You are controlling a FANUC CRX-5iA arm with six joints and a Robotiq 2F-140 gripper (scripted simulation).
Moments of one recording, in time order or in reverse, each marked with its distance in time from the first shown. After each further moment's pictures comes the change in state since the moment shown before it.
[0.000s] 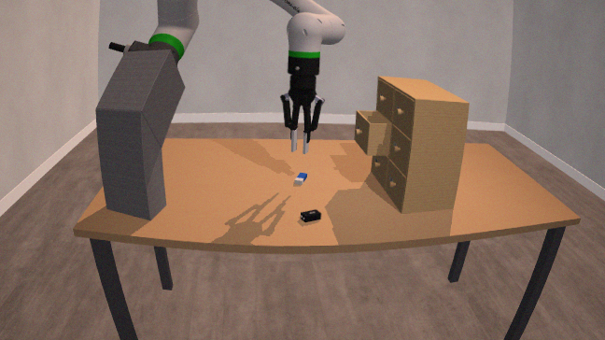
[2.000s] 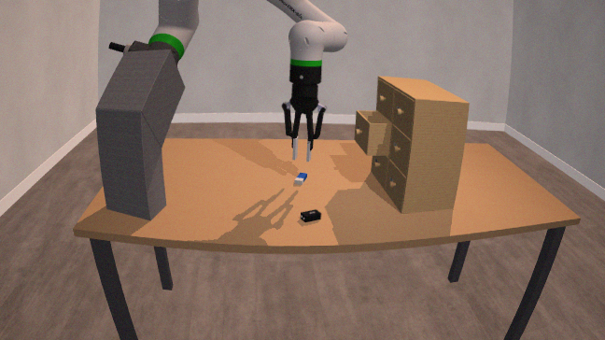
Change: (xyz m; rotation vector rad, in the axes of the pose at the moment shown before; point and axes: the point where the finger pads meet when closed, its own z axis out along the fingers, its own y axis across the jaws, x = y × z) arm -0.006 -0.005 0.026 0.001 -0.007 -0.131
